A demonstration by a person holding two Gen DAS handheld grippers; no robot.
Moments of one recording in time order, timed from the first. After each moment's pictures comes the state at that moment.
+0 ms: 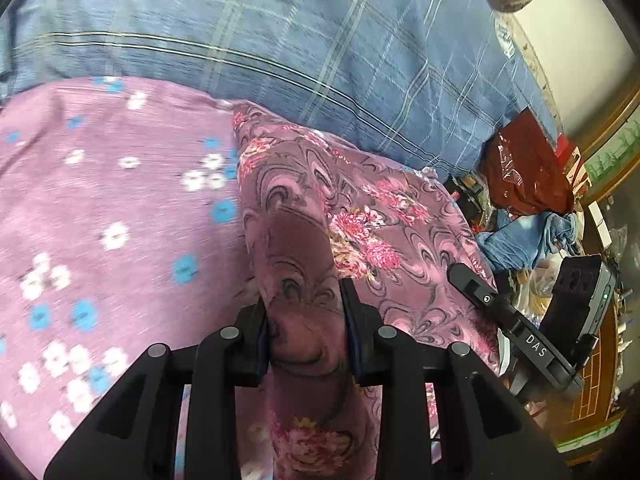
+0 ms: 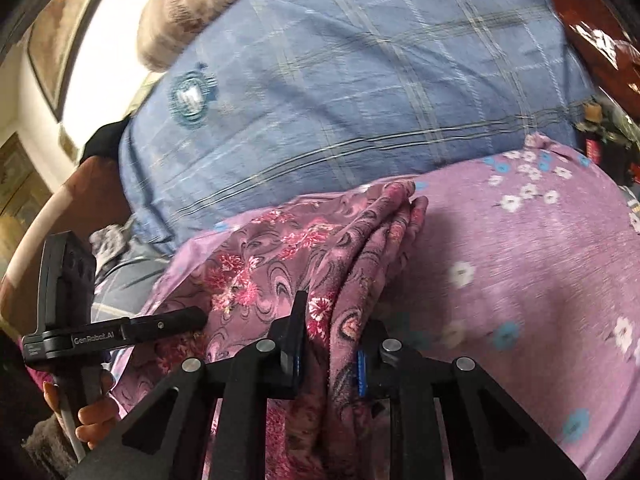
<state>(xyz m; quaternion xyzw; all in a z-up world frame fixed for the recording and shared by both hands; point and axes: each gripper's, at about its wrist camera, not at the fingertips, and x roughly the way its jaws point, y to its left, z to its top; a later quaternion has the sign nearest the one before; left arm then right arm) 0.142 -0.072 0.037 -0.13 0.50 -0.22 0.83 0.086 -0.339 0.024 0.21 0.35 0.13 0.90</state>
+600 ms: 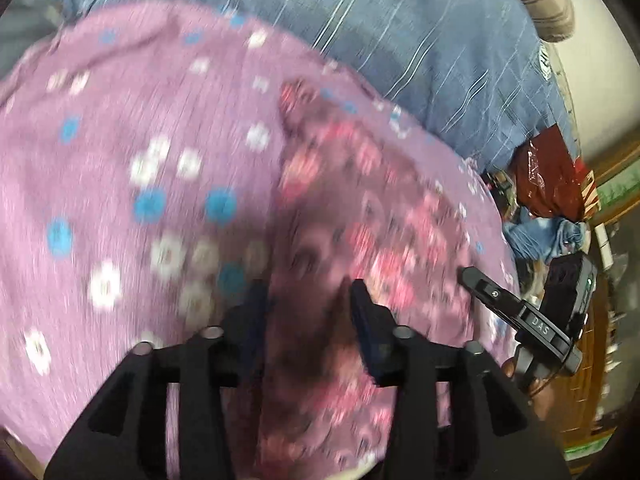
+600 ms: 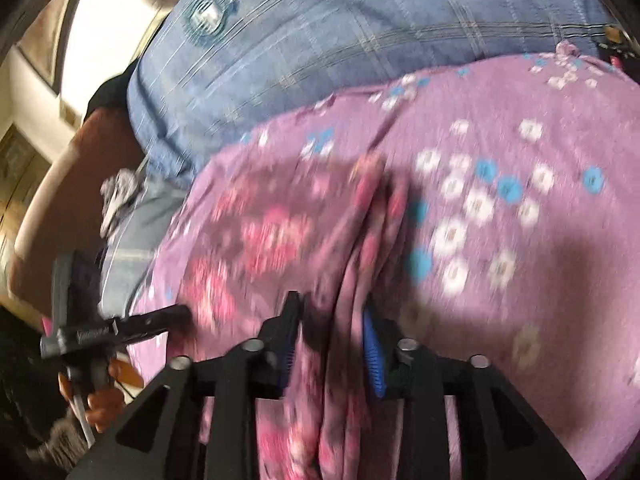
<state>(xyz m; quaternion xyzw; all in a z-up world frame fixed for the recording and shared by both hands) 0.115 0.014 -0.014 -0.17 0.53 -0.18 0.81 0.072 -0.278 -0.026 0.23 0.44 0.15 0.86</state>
